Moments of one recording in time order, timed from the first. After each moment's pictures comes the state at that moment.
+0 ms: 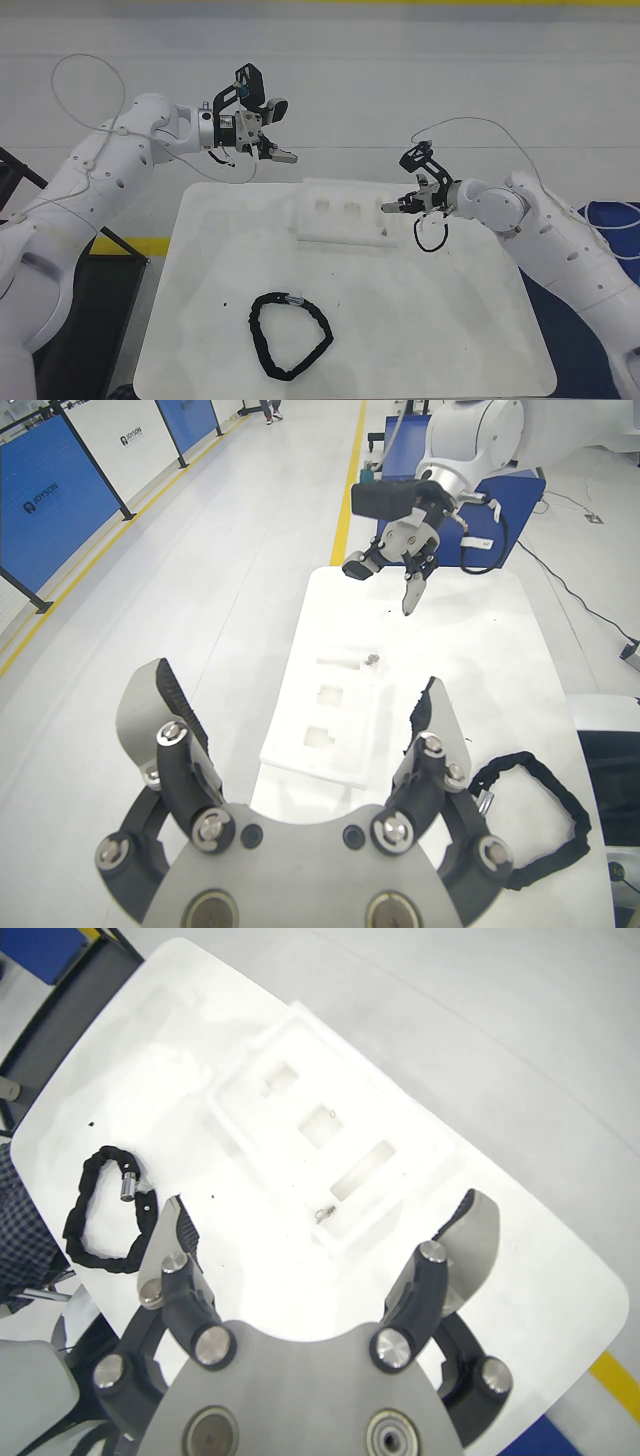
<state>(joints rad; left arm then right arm) 0.08 -0.87 -0.18 -0.97 0.60 -1.01 0.10 -0.54 -0.98 0.59 -1.24 -0.34 -0.28 0.75</state>
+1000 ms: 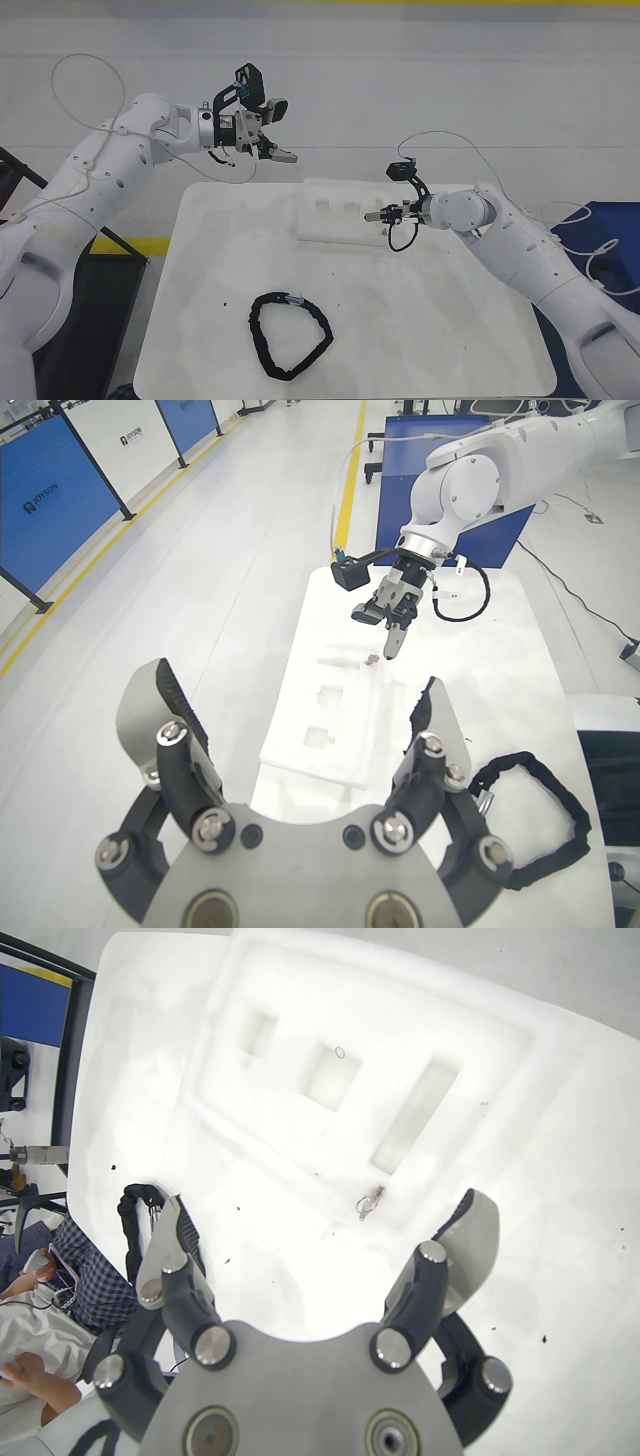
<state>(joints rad) 0.08 -0.87 -0.18 -0.97 0.60 -1.01 0.10 -0.53 -1.12 0.50 -1.01 -0.14 -0.14 0.78</state>
